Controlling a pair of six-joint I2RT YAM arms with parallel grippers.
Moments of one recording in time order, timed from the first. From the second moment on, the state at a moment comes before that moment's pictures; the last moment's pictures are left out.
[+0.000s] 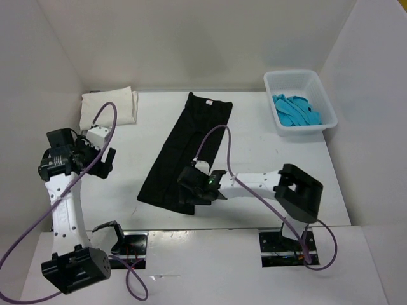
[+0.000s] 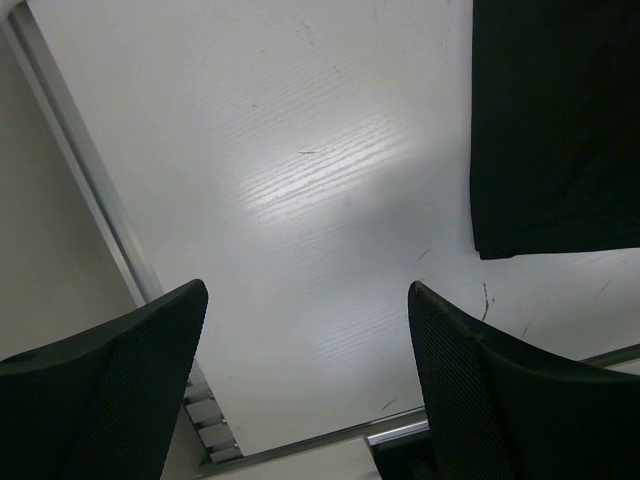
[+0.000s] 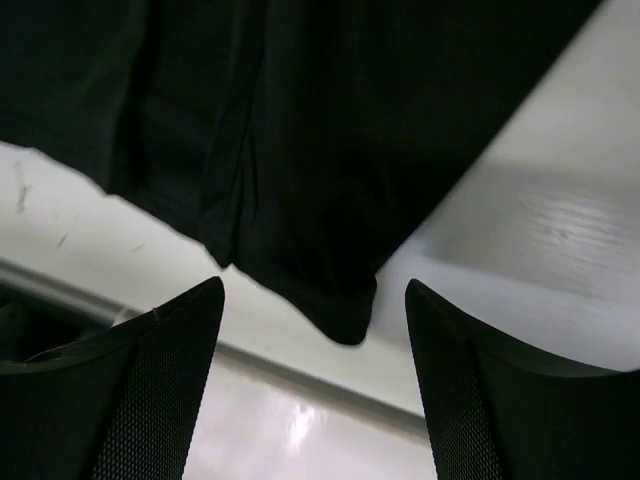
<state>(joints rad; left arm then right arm) 0.39 1.00 1.07 -1.00 0.37 0.66 1.14 1.66 1.02 -0.40 0.16 1.09</state>
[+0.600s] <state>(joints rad) 0.35 0.95 1.07 -1.04 0.36 0.77 1.18 1.64 0.87 -0.37 0.14 1.32</state>
